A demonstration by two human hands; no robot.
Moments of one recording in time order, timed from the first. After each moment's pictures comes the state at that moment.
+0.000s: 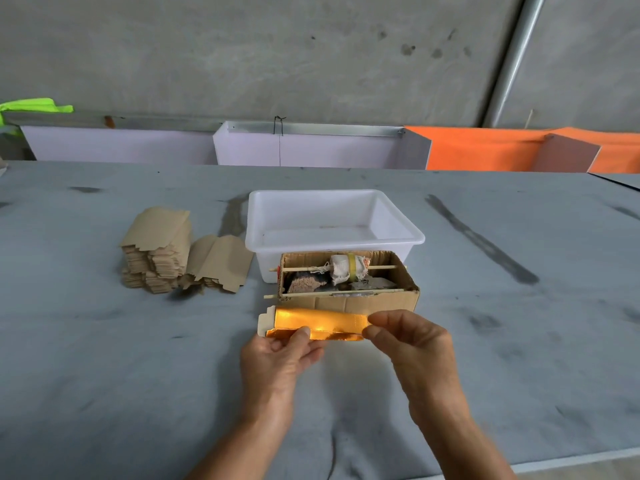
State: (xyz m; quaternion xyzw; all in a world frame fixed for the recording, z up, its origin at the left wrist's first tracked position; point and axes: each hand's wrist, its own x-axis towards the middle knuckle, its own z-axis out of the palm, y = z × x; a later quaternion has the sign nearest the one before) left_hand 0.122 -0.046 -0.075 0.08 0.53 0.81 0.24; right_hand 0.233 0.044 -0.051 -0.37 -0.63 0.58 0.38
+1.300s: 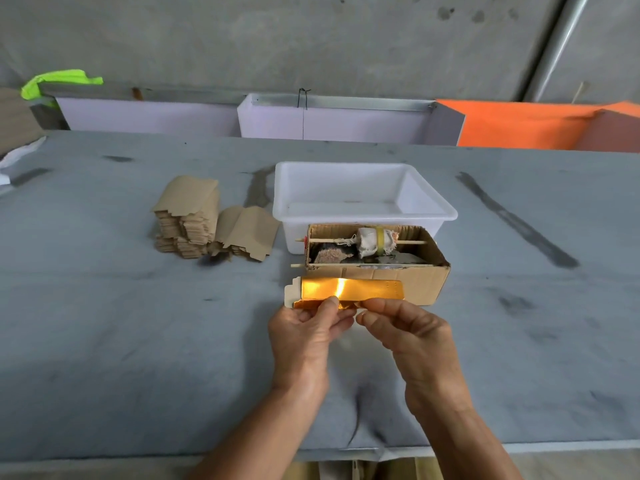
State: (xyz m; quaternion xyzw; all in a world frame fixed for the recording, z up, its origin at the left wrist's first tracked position) left_hand 0.137 -0.052 -0.065 0.06 0.49 0.84 0.24; right_hand 0.224 0.008 -0.049 -0.29 -0.55 0.70 0.35
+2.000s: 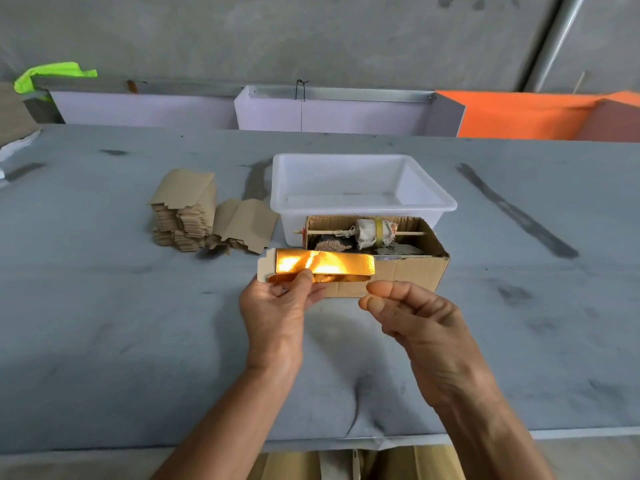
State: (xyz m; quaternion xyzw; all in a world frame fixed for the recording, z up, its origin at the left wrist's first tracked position) left_hand 0.111 -0.060 -0.059 0.10 0.51 0.84 0.13; right_hand 0.238 0.014 -0.037 -0.24 -0.55 0.74 0.30
